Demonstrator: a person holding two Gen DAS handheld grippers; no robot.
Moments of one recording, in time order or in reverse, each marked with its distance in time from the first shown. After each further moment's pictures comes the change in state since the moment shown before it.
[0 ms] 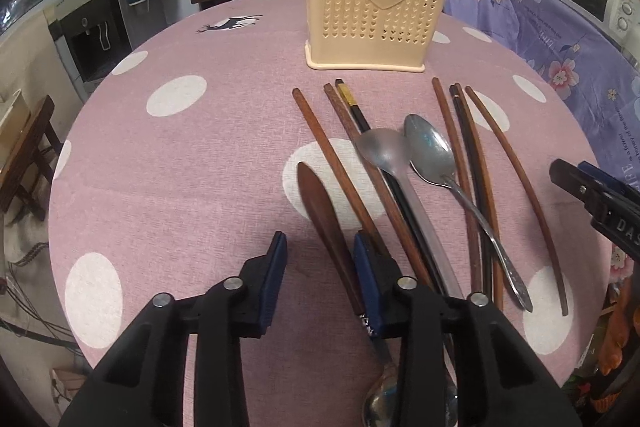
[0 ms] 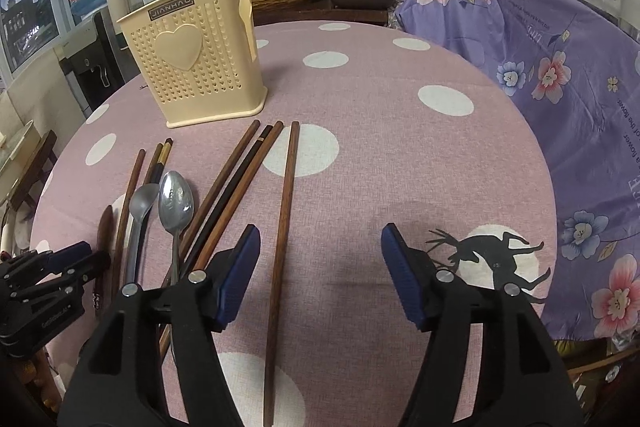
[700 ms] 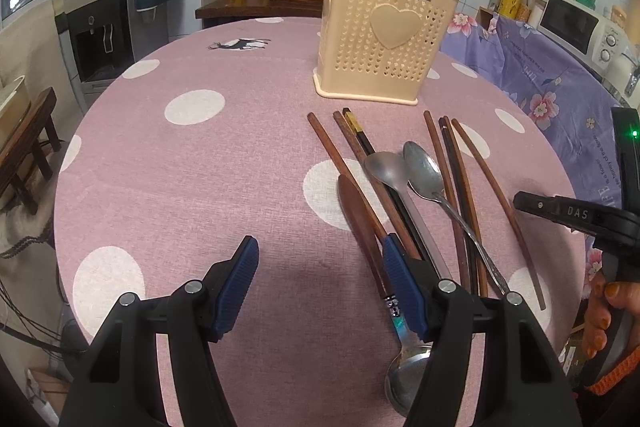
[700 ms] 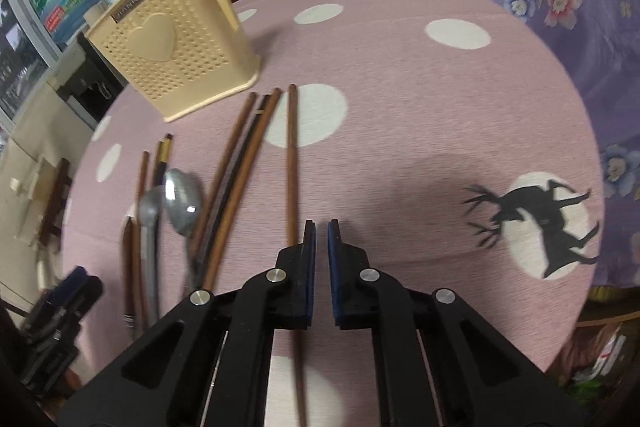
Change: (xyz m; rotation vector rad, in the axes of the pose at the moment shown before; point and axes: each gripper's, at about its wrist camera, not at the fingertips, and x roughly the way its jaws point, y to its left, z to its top) left arm -0.023 0.022 -0.008 -0.046 -0.098 -0.091; right arm 0.029 -0.007 0.001 0.162 0.162 0.089
